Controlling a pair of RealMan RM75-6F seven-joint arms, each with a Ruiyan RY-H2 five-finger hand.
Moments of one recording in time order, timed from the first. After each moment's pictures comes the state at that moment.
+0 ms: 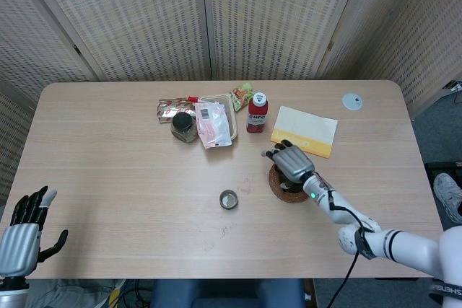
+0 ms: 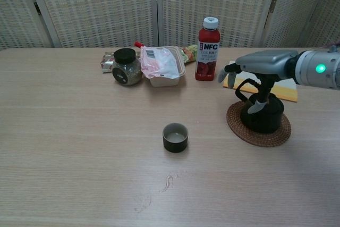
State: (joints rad) left arm -0.01 -1.24 -0.01 -1.61 1.55 1.58 0.08; right arm 0.84 -1.46 0.14 -1.35 -1.08 0.64 -0.31
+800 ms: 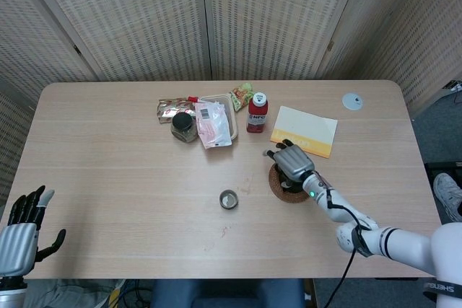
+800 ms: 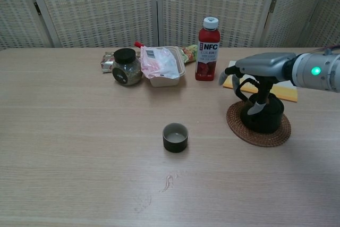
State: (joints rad) left arm 0.00 -1.24 -0.02 -1.60 1.54 1.58 0.07; right arm 0.87 -1.48 0.11 -1.32 -1.06 0.65 -0.30
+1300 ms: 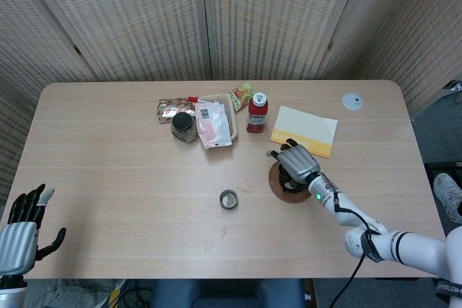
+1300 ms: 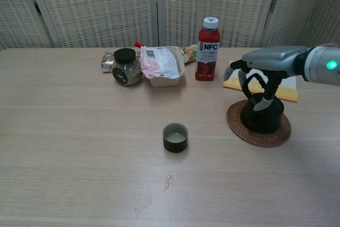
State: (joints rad) left arm -0.01 -1.24 -0.02 -1.60 1.55 1.58 0.06; right arm 0.85 -1.40 0.09 -1.43 -1.07 0.71 -0.31
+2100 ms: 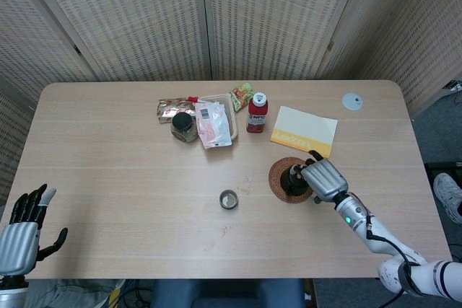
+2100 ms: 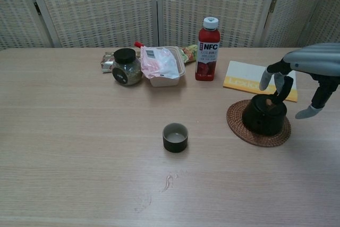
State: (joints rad) left arm -0.01 -1.24 -0.02 -1.60 1.56 1.59 0.05; right arm 0.70 -1.21 -0.01 -1.66 -1.20 0.90 -0.35
